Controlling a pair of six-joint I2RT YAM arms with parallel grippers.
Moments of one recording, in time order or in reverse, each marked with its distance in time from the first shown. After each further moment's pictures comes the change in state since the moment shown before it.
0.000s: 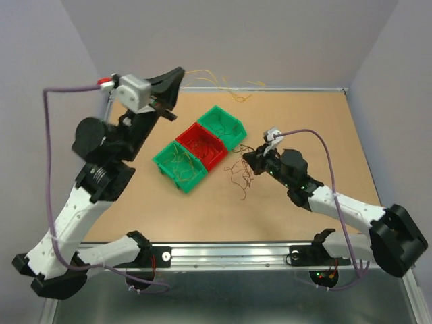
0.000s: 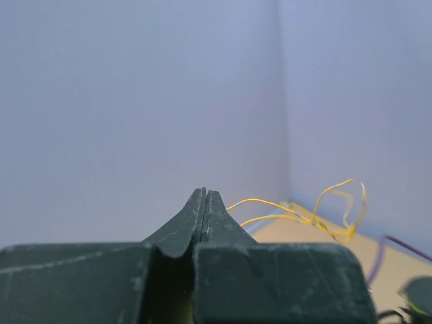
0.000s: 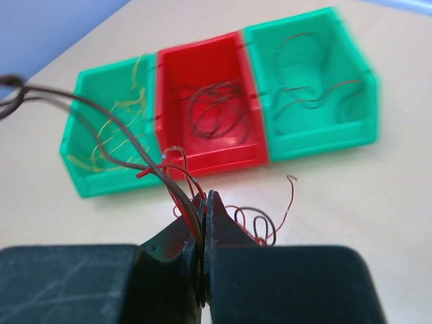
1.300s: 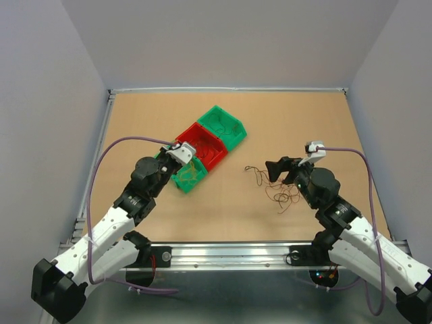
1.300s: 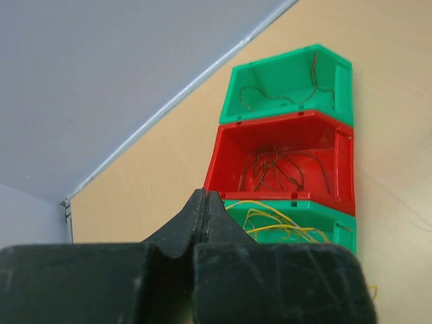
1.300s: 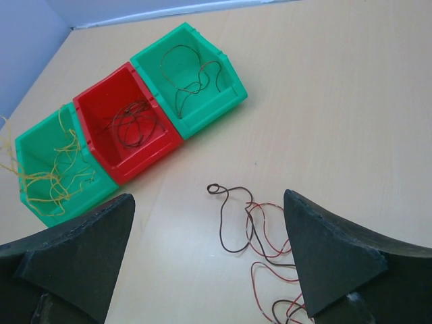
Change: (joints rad) left arm 0.130 -0.289 -0.928 0.114 -0.176 0.346; right arm -0.006 -0.636 -0.085 -0.558 0.466 0.176
